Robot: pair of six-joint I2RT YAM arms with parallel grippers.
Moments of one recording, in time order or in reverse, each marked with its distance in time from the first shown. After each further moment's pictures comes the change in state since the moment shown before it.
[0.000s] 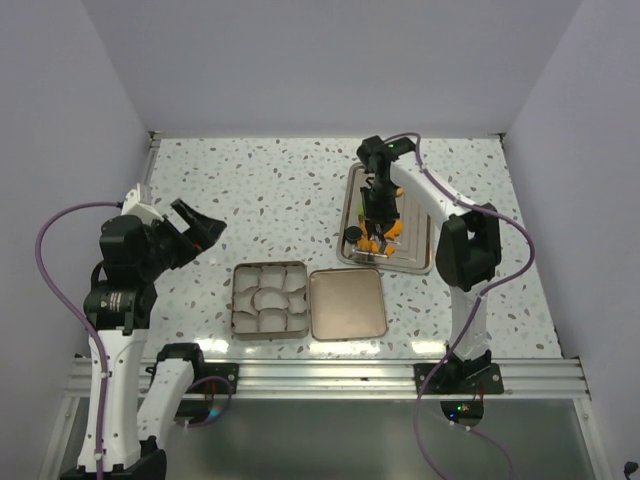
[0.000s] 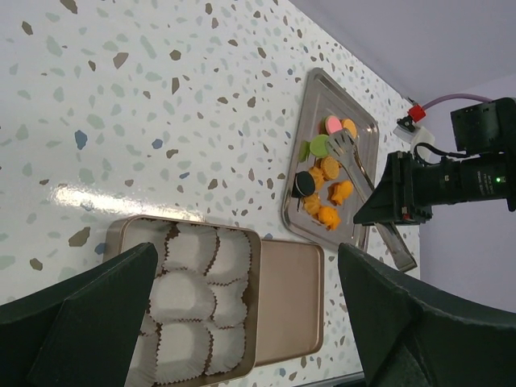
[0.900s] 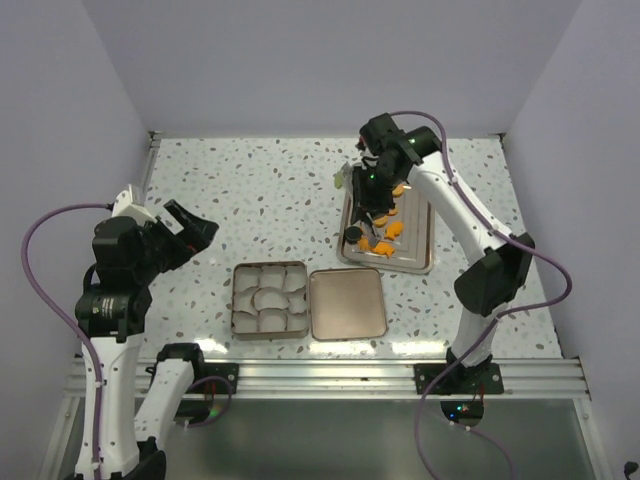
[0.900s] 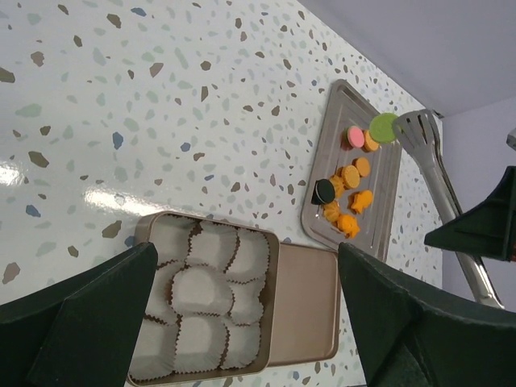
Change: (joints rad) left arm -0.005 -0.005 0.077 -0.093 -0.083 0.029; right arm 0.069 -0.219 0.092 -0.006 -0.139 0.058
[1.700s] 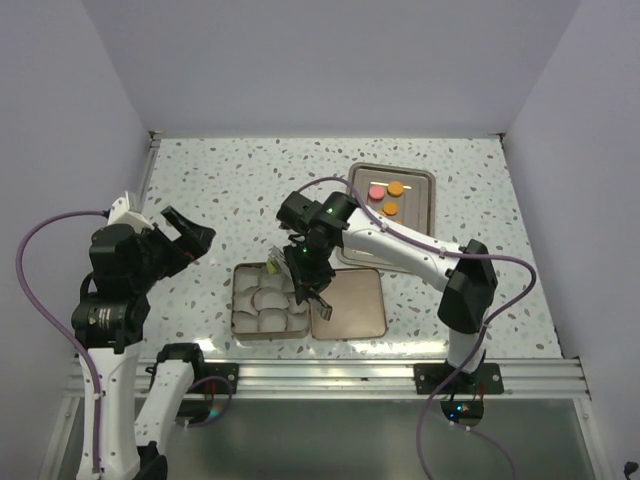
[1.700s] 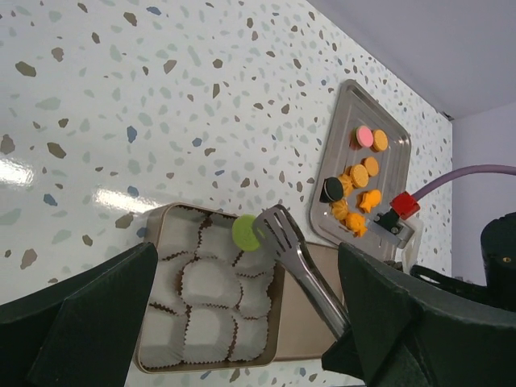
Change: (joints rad) left arm 0.000 -0.040 0.005 -0.055 -0.027 0.006; right arm 0.473 0.007 -0.222 0.136 -0.118 0.173
